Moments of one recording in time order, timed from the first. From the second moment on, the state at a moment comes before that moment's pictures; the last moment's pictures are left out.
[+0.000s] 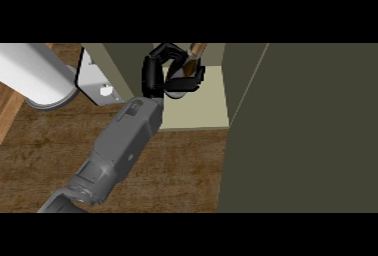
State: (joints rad) left arm -1.00 0.01 -0.12 -0.45 0.40 0.46 -0.63; right arm -0.05 -0.02 0.09 -2.48 -0.09 0.14 0.62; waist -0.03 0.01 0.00
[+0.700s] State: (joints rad) left arm -1.11 0.00 -0.01 -0.26 0.48 0.42 -0.70; right arm -0.06 -0.02 0.10 -2.46 -0.09 0.14 0.61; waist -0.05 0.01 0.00
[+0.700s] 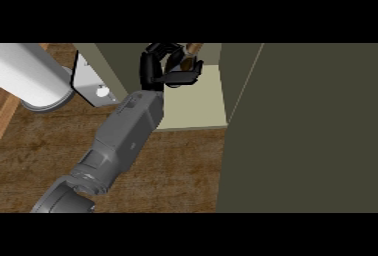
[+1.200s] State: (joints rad) left arm -1.14 0.00 0.05 -0.19 0.51 0.38 -0.73; right arm -0.05 -0.01 0.12 -2.46 -0.09 0.15 0.59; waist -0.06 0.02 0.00
